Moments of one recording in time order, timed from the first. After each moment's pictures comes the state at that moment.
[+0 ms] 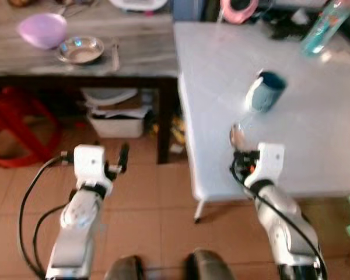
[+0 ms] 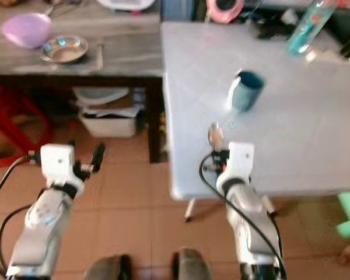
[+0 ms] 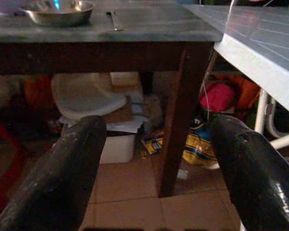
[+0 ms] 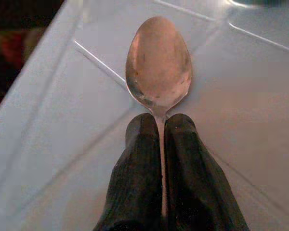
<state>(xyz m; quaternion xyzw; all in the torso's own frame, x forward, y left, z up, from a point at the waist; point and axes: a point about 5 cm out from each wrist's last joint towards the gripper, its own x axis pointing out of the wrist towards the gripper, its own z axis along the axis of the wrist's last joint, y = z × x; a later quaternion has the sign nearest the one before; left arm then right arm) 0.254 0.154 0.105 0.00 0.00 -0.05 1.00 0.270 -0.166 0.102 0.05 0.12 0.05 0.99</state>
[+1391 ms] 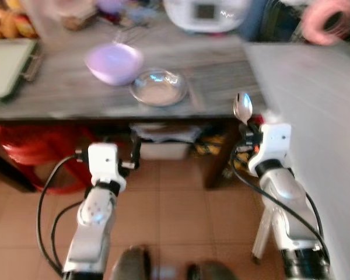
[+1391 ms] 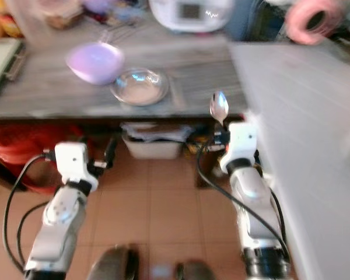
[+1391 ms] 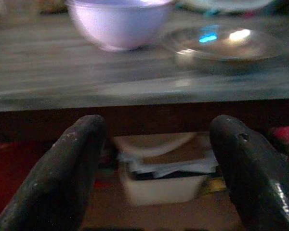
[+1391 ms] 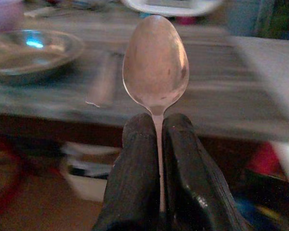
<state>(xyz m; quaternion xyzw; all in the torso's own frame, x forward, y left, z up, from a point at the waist) 0.258 0.149 0.099 0.01 -0.02 -0.04 1.00 0.289 -0.153 0.129 -0.01 -0.01 0.08 1.00</state>
